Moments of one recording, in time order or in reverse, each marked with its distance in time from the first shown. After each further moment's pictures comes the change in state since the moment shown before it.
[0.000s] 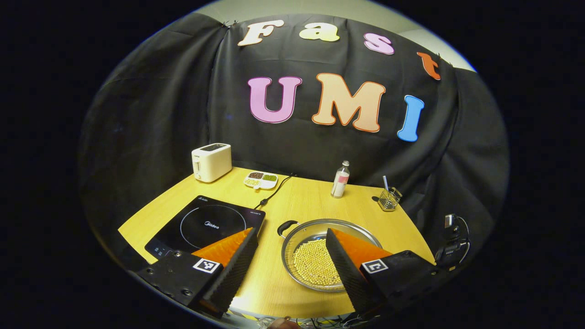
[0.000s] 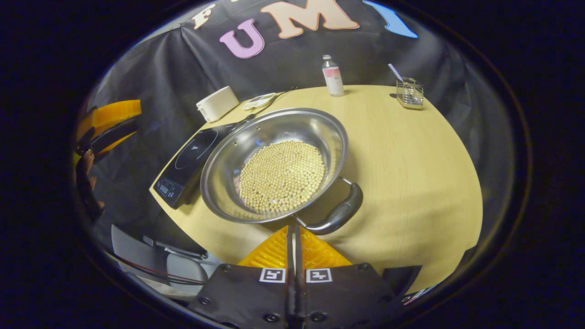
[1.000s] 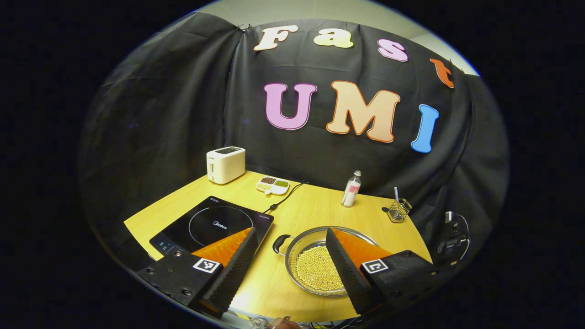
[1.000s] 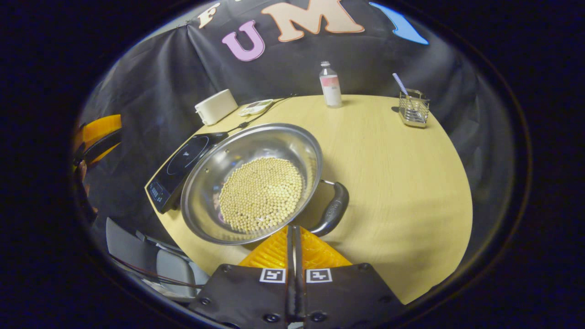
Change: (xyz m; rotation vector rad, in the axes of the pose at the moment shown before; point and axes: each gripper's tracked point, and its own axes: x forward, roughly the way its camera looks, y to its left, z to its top) left arm -0.003 0.004 0.010 -0.044 -0.052 0.091; right arm 0.026 -0.051 0.048 -0.057 -0.029 0.013
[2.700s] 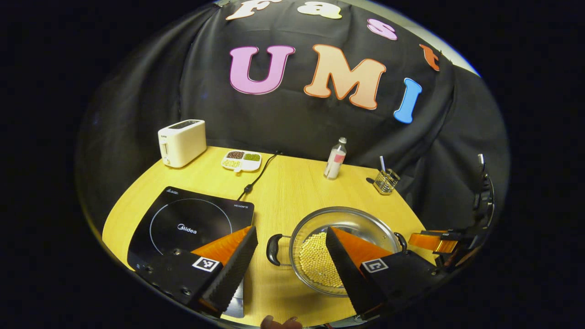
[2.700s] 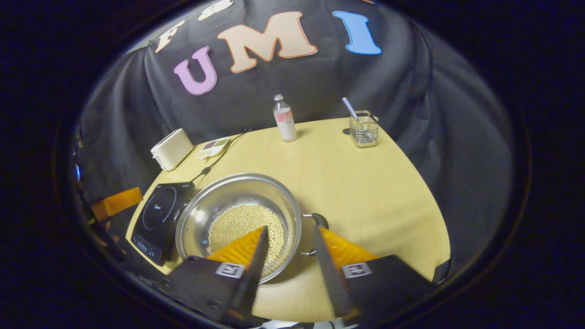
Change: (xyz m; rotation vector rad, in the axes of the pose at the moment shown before) left arm 0.103 0.022 -0.057 0.065 0.248 -0.285; right arm -0.023 -0.008 0.074 0.211 -0.180 -0.315
